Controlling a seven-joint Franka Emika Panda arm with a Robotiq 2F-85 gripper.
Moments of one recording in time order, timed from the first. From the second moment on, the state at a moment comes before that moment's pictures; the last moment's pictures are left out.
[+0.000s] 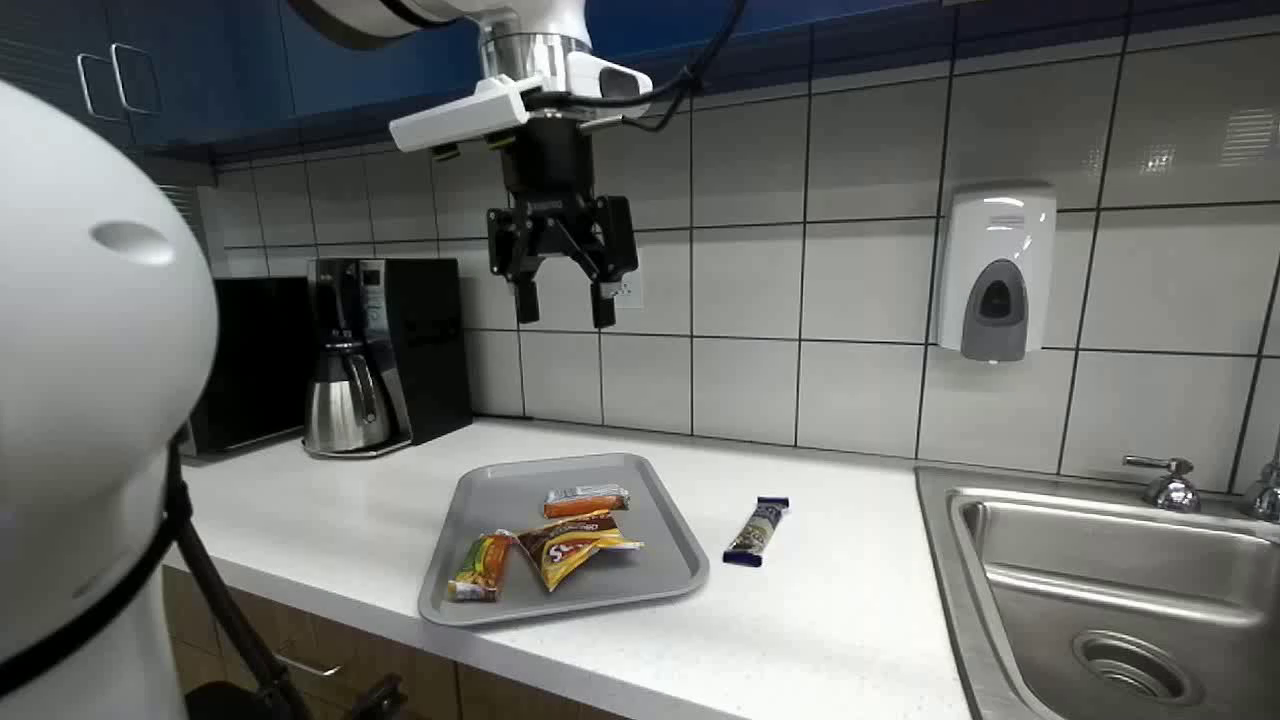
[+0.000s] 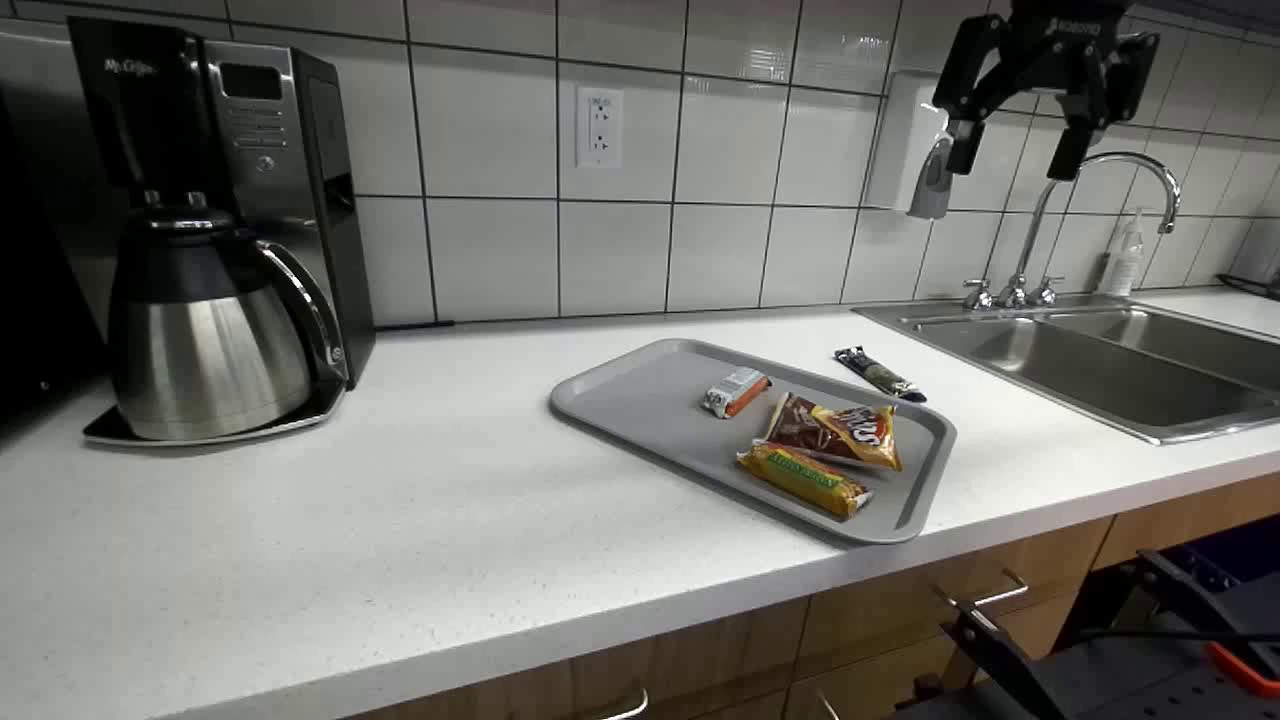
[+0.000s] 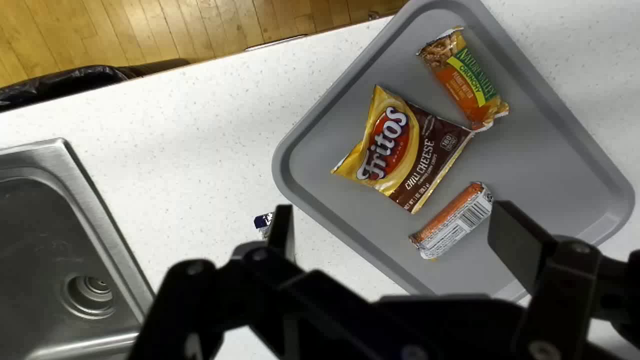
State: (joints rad) arm -0.05 -0.66 0.00 -2.66 -0.03 2.09 0.12
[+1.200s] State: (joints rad) arm -0.04 -0.62 0.02 -2.67 -0.03 2.10 0.12
